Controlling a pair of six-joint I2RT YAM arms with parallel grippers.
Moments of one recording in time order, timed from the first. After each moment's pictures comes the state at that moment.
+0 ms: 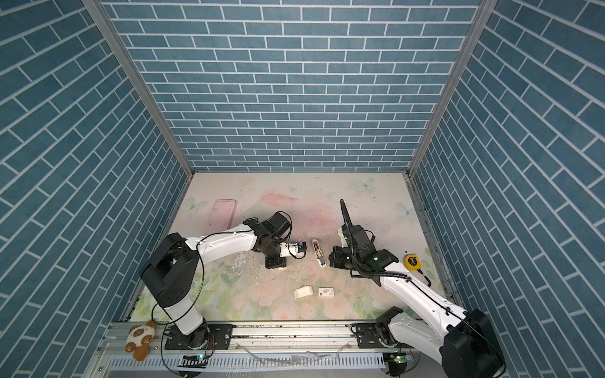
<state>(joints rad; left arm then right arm) -0.74 1.75 1.13 -0.74 0.22 0.70 0.61 1.03 0.63 -0.47 -0.26 0.66</state>
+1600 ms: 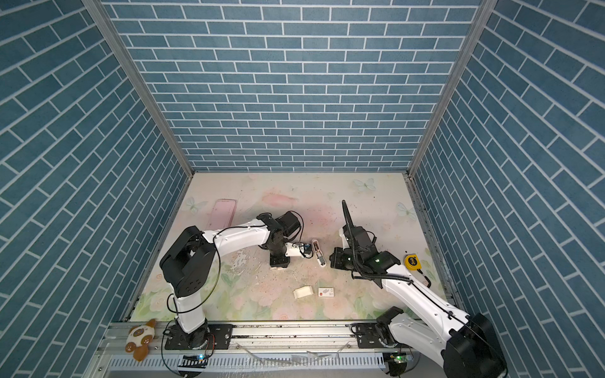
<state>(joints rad) -0.78 1.90 1.28 -0.90 0.16 0.70 0.60 1.01 0.61 -0.47 -0.26 0.66</state>
